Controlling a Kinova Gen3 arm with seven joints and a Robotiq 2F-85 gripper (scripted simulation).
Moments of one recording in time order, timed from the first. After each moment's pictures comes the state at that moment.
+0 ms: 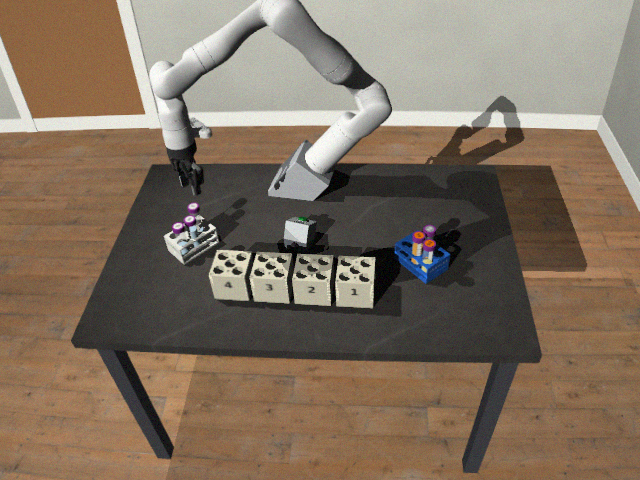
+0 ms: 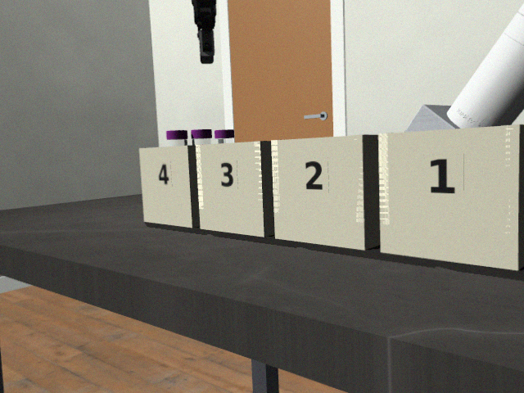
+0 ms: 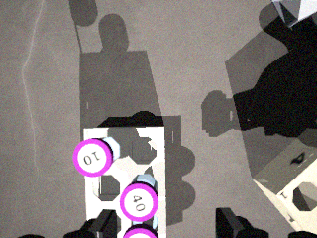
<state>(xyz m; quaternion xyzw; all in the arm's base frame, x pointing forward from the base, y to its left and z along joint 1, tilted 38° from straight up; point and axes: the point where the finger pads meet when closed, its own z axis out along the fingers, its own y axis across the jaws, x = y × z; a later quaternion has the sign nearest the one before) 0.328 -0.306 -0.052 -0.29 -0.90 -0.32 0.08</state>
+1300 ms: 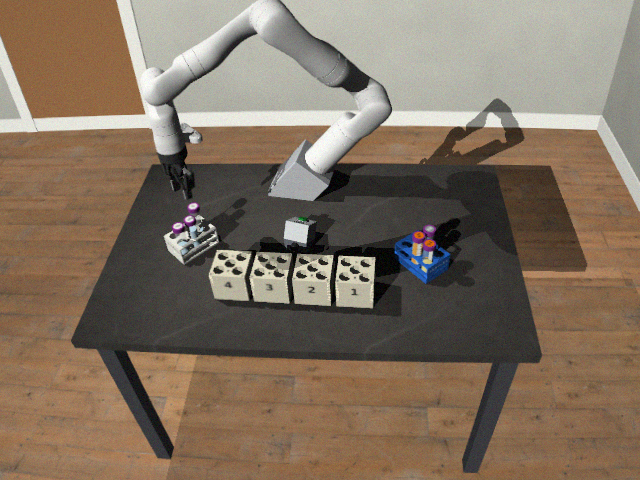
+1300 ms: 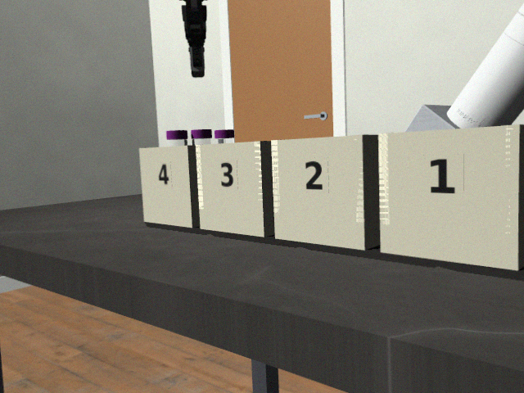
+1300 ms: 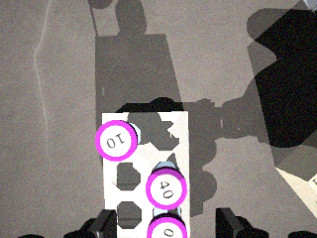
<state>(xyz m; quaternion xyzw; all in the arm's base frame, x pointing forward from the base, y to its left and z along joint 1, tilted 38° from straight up) 0.327 -0.318 -0.084 -0.29 -0.90 -0.32 0.08</state>
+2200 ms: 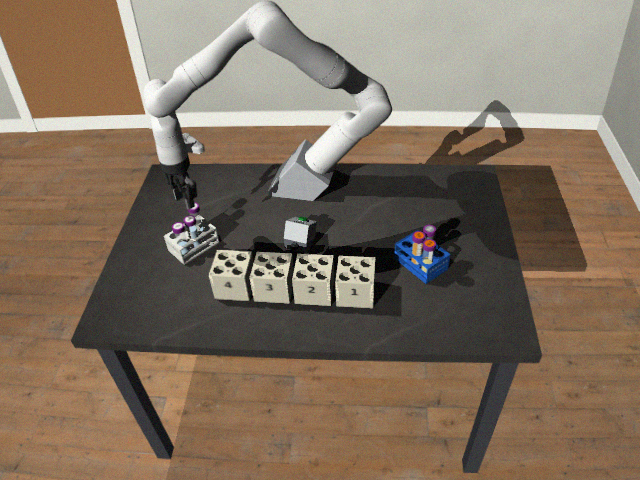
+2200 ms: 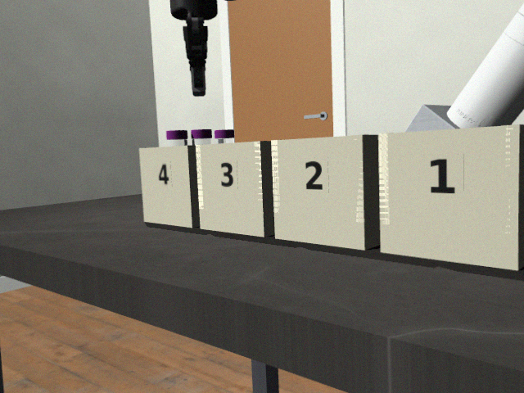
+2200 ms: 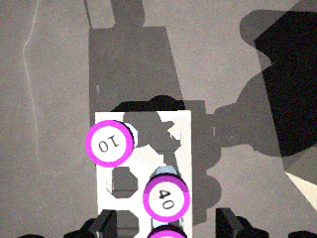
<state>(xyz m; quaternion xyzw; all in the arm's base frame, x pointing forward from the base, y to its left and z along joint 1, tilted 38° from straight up) 0.328 -0.299 -0.109 -0.29 -0.90 -0.32 0.08</state>
